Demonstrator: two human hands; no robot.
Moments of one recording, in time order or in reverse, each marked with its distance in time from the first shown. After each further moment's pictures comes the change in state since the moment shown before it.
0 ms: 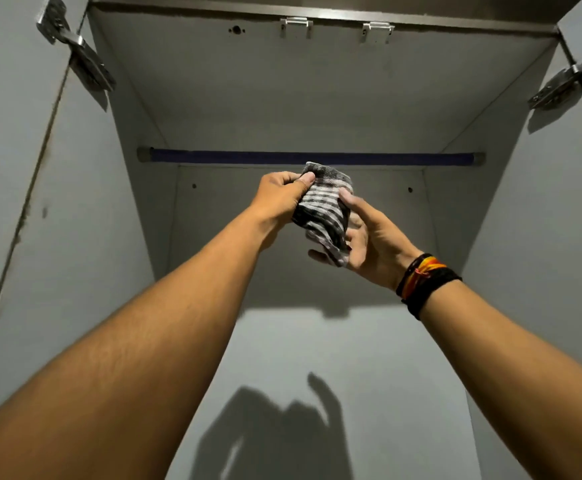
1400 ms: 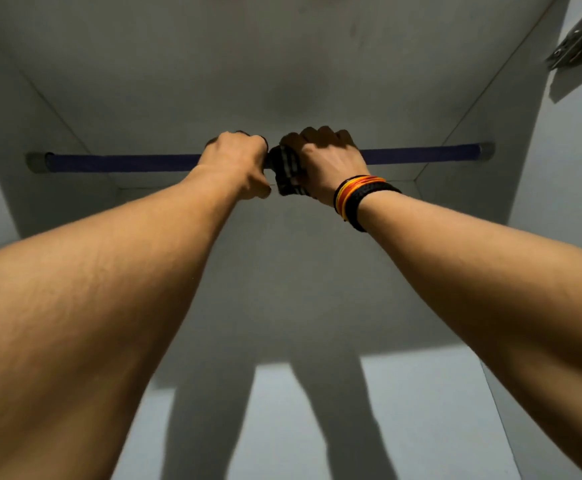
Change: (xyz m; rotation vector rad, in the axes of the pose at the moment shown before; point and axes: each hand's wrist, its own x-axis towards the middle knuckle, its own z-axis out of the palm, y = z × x) left_hand 0.136 -0.015 0.024 1.562 0.095 0.389; right_hand 0.156 -0.059 -0.051 -2.002 0.540 -0.779
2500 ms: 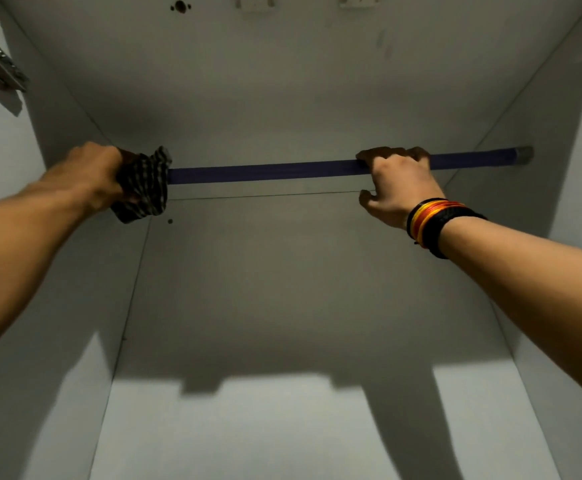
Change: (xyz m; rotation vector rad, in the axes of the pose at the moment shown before) left_hand -0.051 -0.211 -0.018 0.081 0.024 -0.262; right_hand -0.031 0.035 0.002 0.070 -0.027 0.163
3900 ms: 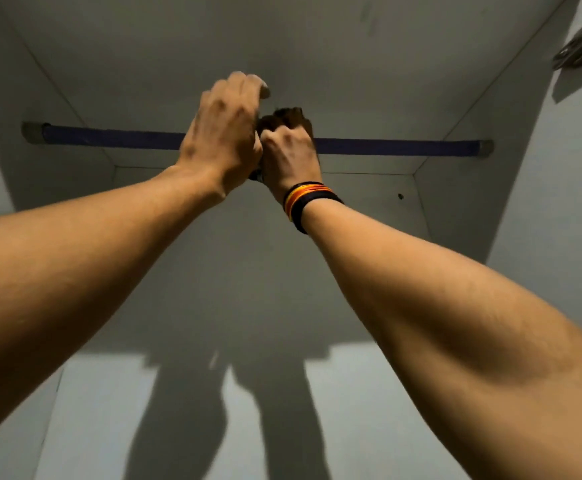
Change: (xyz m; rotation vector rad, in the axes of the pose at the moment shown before) left_hand -0.027 0.200 0.003 -0.378 0.501 0.367; right_hand 0.022 -0.101 0.014 0.018 0.177 -0.138
